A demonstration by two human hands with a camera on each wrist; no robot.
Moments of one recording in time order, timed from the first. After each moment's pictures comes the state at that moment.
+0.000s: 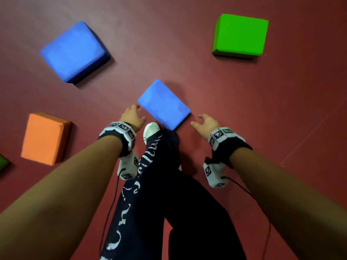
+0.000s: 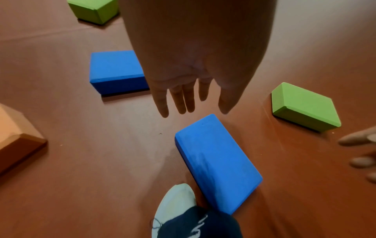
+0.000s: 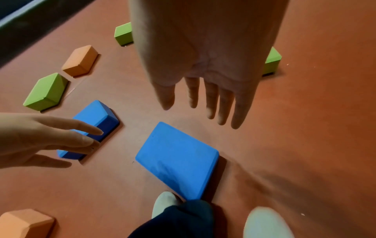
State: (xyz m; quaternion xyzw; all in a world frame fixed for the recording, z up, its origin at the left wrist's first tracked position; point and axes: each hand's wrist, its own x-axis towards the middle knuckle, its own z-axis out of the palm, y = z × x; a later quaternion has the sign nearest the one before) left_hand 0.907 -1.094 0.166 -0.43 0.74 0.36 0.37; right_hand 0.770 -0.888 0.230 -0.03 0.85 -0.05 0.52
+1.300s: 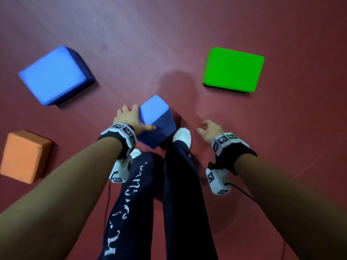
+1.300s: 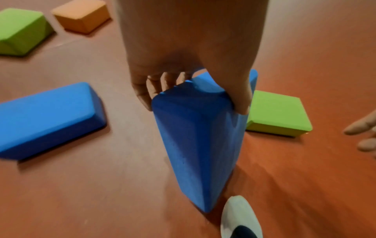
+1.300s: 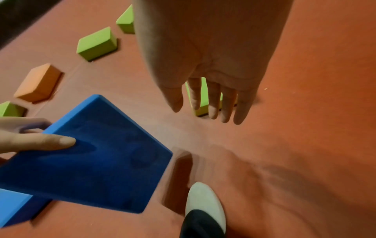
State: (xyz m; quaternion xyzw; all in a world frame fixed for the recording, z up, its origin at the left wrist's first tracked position) left_hand 0.734 -1.100 0.145 -0.41 0.76 0.24 0.43; right_hand 0.590 -0.886 0.160 -0.02 0.84 -0.04 0.55
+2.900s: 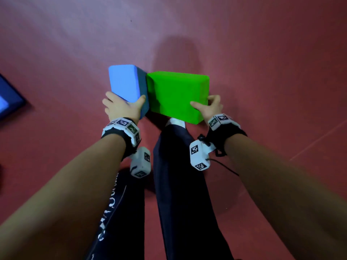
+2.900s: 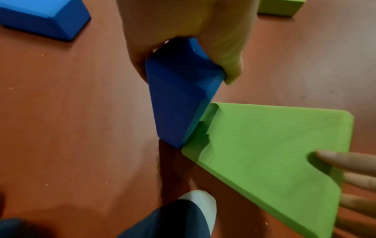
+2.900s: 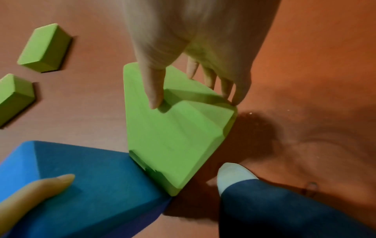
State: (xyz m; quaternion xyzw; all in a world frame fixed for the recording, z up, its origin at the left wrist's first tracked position) left_hand 0.456 -0.989 0.098 -0.67 0.67 0.27 0.18; right_hand 0.312 -0.810 0.076 0.16 0.85 -0.21 0.45
